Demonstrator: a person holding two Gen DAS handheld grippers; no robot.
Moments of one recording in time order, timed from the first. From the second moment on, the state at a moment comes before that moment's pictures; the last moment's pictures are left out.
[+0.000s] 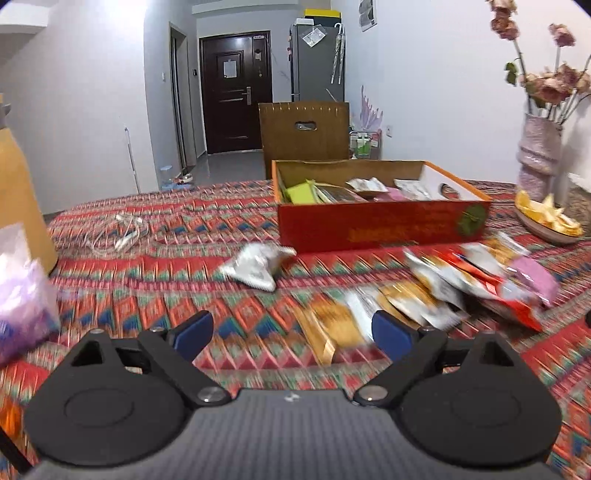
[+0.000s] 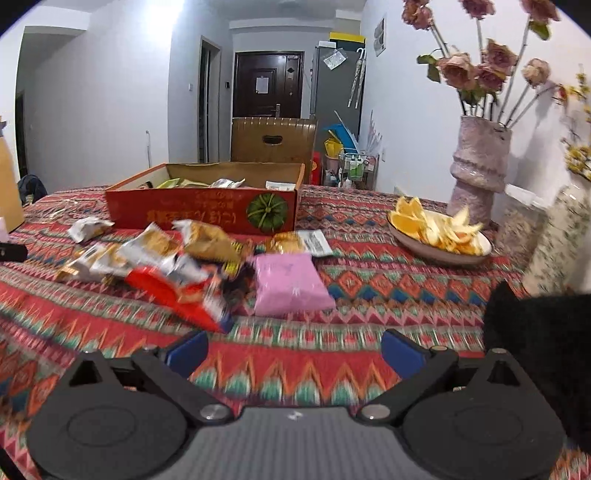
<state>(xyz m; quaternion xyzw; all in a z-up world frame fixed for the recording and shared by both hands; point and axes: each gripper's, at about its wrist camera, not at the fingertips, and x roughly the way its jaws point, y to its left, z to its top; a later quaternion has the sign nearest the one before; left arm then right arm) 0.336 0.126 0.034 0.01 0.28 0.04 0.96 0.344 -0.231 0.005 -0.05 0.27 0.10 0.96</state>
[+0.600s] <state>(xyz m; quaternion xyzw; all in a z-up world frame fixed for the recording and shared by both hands) 0.492 0.192 -0.023 0.00 0.32 0.00 0.95 0.470 -0.215 -0.030 -0.03 0.32 0.12 0.94</state>
